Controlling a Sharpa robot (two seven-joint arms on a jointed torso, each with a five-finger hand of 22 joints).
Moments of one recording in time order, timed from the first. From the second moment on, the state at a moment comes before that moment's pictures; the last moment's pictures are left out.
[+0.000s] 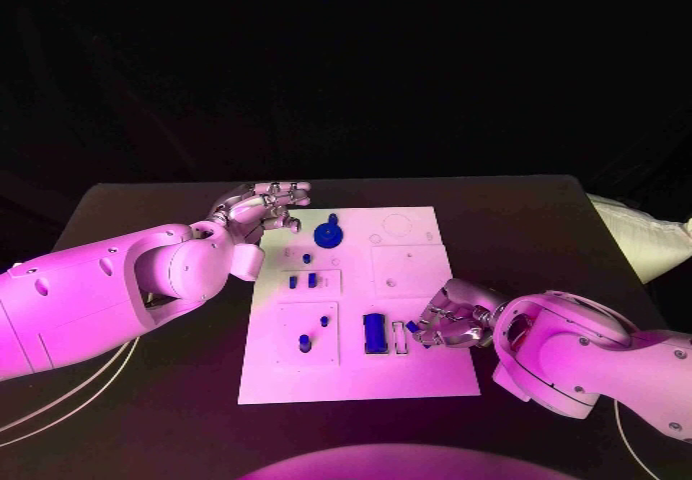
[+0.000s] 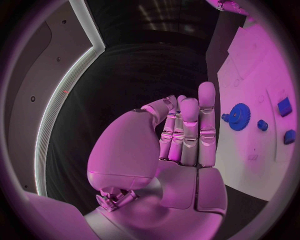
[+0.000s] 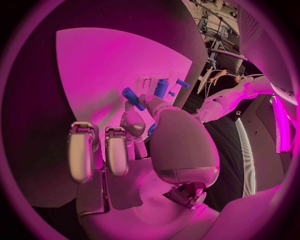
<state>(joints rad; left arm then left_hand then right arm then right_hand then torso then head) 1.19 -0.86 -0.04 1.53 0.13 -0.23 0.29 1.35 -0.08 0.48 -0.05 0.12 1.00 0.17 0.19 0.07 1.06 0.09 0.43 0.23 1.25 0.01 1.07 0.61 0.16 1.23 0.11 0.63 0.89 1.05 -1.05 -0.08 1.99 -1.20 -0.32 -0.60 1.20 -0.10 0.35 0.09 0.51 1.13 0.07 0.10 0.34 1.39 -0.01 1.00 1.22 1.46 -0.07 1.51 1.31 0.06 1.47 0.04 1.44 1.31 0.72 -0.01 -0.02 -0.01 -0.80</state>
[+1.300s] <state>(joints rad) 1.19 -0.87 -0.04 1.53 0.12 -0.23 0.29 1.35 -0.08 0.48 -0.05 0.12 1.00 0.17 0.20 0.07 1.06 0.09 0.43 0.23 1.24 0.00 1.07 0.61 0.16 1.23 0.11 0.63 0.89 1.05 -0.98 -0.08 1.95 -1.21 -0.24 -0.62 1.09 -0.09 0.27 0.15 0.49 1.15 0.07 0.11 0.36 1.41 -0.01 1.00 1.23 1.47 -0.08 1.51 1.31 0.06 1.47 0.04 1.45 1.31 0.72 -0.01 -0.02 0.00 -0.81</state>
